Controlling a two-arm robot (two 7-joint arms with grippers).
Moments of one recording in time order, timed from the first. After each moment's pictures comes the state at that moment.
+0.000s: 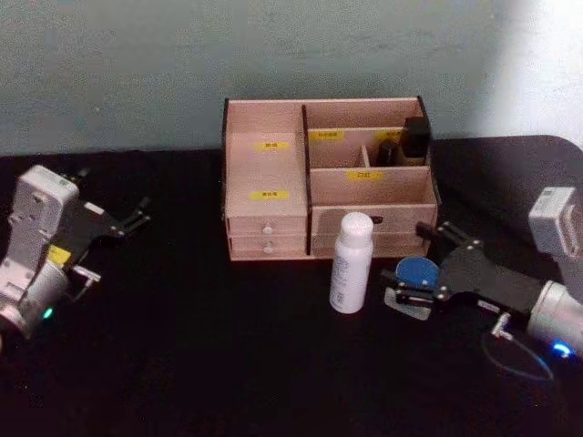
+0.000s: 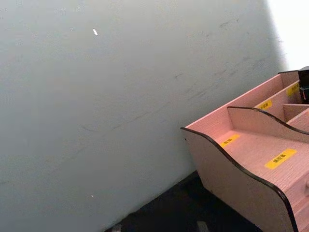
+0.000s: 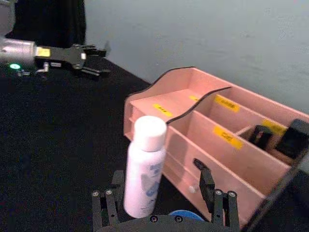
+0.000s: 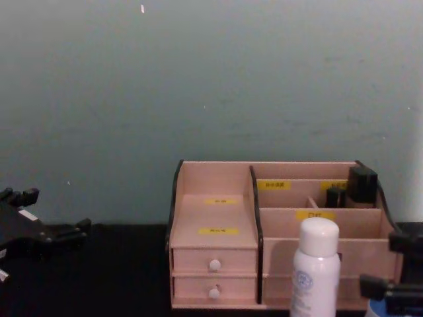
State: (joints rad) left arm -0.20 0.60 0.45 -1.41 -0.25 -0.12 0.03; right arm 0.10 0.69 -0.40 -1.57 0.46 -0.10 0.54
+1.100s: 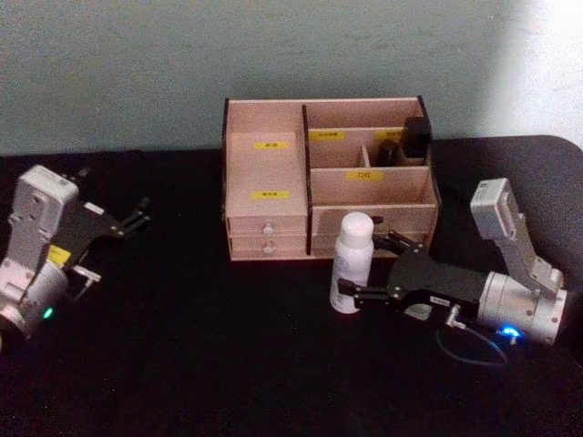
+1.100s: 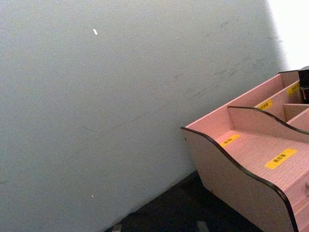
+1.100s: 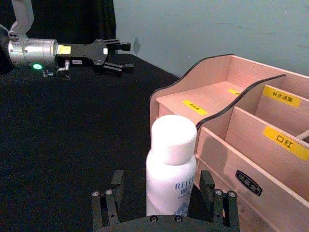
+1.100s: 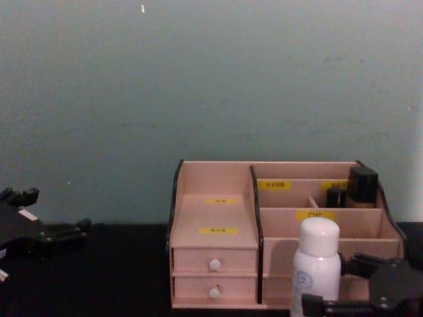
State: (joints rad) left arm -0.20 0.60 0.45 -1.41 -0.25 -0.12 0.03; right arm 0.29 0.55 -0.50 -1.31 0.47 -0.09 0.73
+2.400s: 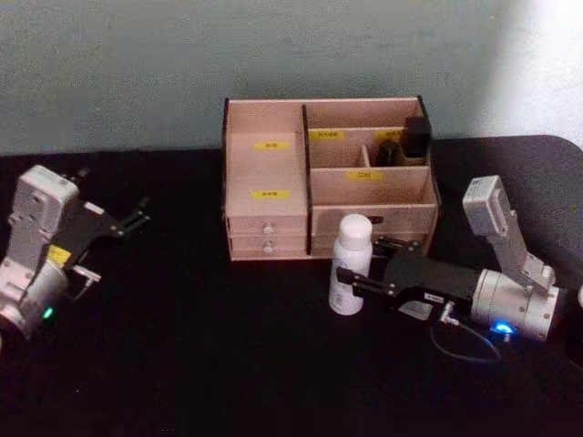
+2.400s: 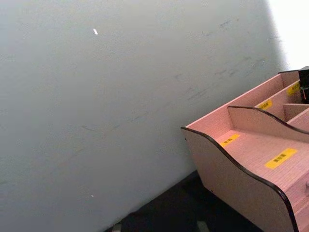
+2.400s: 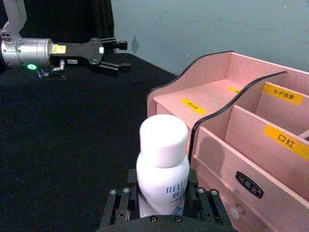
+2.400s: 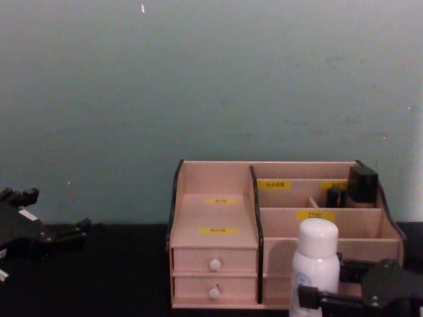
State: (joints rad) left arm -0.20 0.60 0.45 -1.41 -0.25 -0.12 0.03; right arm 0.31 0.52 -0.51 -1.27 0.47 -0.08 0.73
